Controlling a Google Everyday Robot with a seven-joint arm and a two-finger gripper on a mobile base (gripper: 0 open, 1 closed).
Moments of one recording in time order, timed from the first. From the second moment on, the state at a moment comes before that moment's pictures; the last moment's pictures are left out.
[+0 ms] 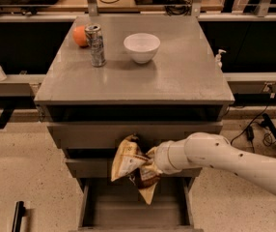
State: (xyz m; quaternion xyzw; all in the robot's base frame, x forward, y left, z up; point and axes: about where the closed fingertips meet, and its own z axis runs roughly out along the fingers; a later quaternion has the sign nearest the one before) arm 0.518 -0.042 0.578 -0.61 0.71 0.13 0.33
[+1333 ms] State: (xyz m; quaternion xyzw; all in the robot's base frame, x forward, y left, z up) arm 0.443 -0.122 0.362 -0.75 0.54 0.29 0.26
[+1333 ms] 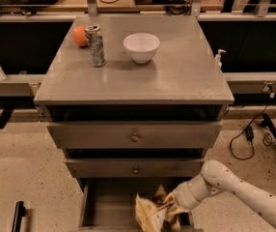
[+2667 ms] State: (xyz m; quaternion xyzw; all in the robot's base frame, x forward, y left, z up) arm 0.450 -0.125 0.336 -0.70 0.52 0.33 0.37
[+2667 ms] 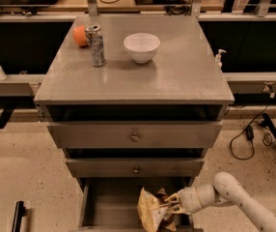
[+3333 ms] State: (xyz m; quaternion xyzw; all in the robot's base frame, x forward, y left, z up) arm 0.473 -0.127 0.302 -0.63 0.54 0.34 0.44
